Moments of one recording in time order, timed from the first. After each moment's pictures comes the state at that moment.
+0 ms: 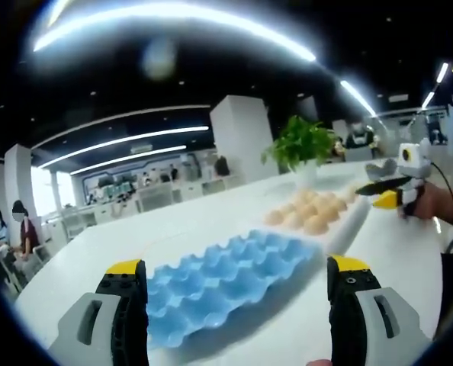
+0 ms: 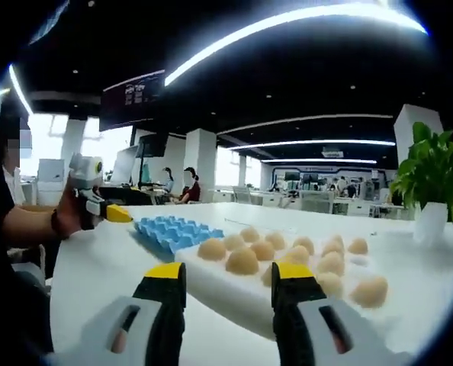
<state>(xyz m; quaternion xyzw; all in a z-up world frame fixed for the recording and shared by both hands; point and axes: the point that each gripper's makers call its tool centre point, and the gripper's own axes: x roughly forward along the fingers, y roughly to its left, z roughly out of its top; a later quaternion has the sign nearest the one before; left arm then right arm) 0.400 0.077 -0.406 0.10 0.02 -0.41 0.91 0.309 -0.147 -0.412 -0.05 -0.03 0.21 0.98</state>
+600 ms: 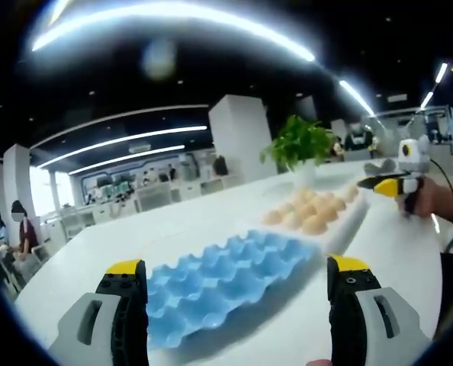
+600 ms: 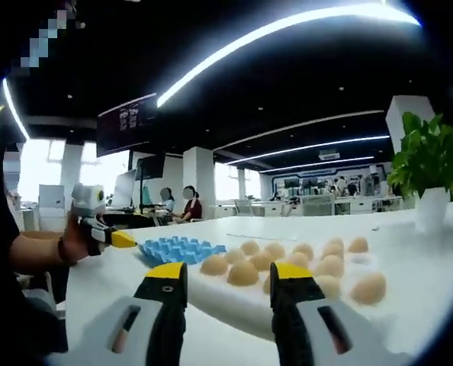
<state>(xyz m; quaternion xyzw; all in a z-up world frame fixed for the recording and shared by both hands) 0.397 0.075 -0.406 0.10 0.02 -0.41 0.91 0.305 -0.157 -0.403 0.02 -0.02 0.20 0.98</state>
